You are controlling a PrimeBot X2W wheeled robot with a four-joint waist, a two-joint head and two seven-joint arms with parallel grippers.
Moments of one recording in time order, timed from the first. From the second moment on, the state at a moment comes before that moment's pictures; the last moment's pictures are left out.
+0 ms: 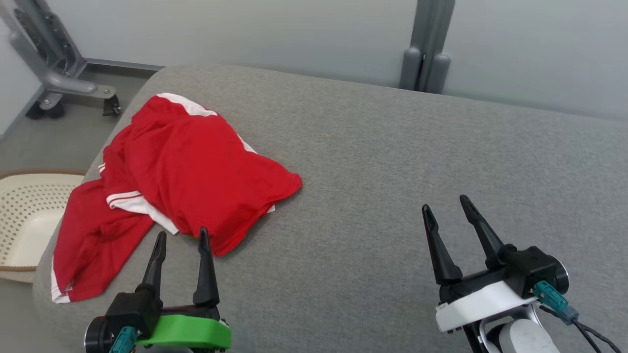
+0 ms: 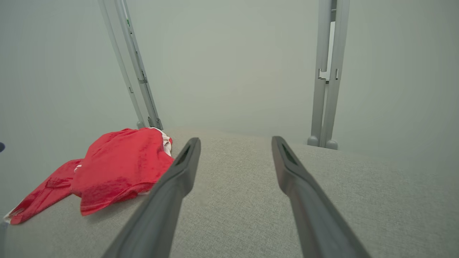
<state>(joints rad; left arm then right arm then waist) 0.03 0.05 -0.17 0.07 -0.28 0.06 -0.26 -0.03 -0.05 0.16 0.07 0.14 0.13 -0.26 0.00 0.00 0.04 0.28</state>
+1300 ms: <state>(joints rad) -0.09 0.05 -0.03 0.16 -0.30 -0.01 -0.26 -0.09 -0.05 0.18 0.06 0.06 0.13 -0.26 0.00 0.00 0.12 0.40</state>
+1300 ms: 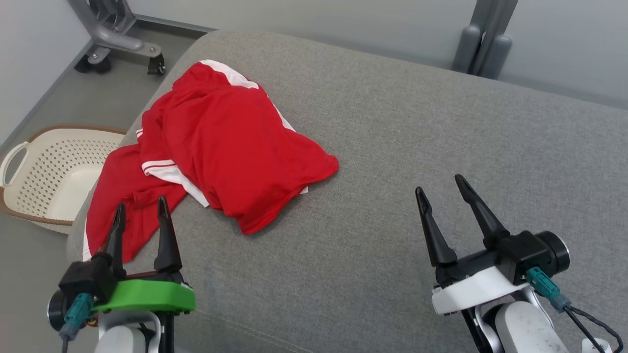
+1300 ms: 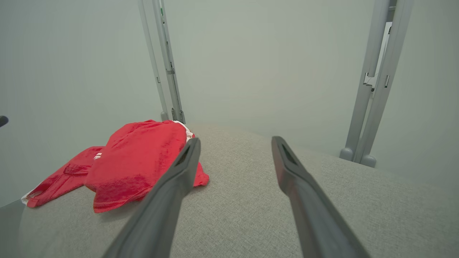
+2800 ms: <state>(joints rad) -0.78 0.41 -0.23 0.97 -0.66 -0.13 -0.14 -0.18 -0.05 0.15 0.01 -0.08 0.13 -0.26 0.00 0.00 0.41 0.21</state>
